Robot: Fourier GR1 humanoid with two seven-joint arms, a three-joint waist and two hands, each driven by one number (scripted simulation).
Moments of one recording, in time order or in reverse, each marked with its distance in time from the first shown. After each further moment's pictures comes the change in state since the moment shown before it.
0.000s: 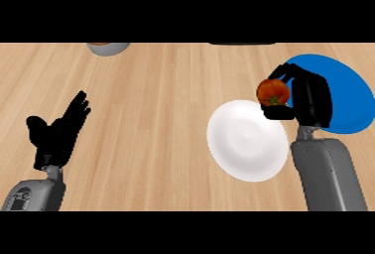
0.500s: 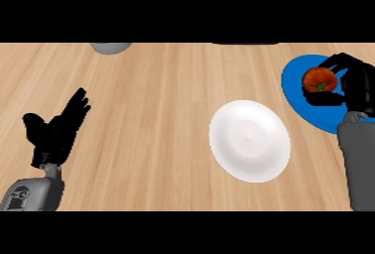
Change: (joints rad) left arm -0.011 -0.001 0.009 -0.026 0.000 -0.016 0.026; right arm -0.097 -0.185 -0.246 0.272 -0.189 -0.053 -0.118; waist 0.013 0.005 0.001
